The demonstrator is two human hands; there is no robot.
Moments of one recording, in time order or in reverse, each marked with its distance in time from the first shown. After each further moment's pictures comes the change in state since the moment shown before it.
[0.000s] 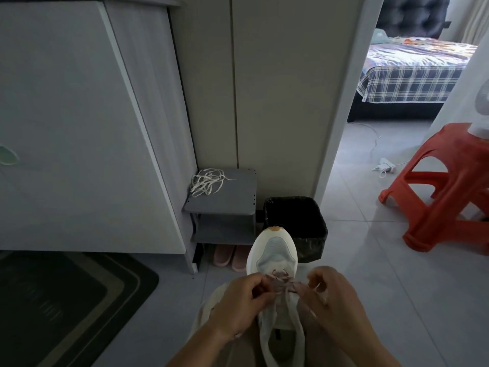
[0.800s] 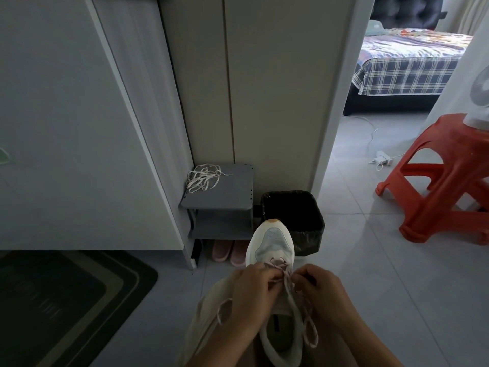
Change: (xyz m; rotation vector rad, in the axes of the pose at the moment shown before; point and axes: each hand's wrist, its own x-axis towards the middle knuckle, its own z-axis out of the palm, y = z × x) left_hand 0.012 0.012 0.032 0.332 0.279 0.213; right_hand 0.012 0.008 0.014 0.125 -0.119 0.095
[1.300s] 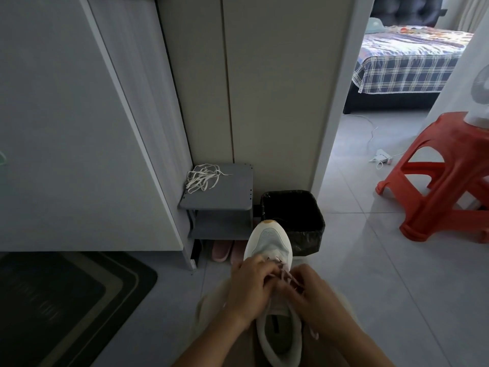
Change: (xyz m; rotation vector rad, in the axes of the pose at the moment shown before) left_hand 0.011 -0.016 -0.004 0.062 -0.091 0.058; right_hand -0.002 0.001 0.009 -0.175 -0.086 -0.043
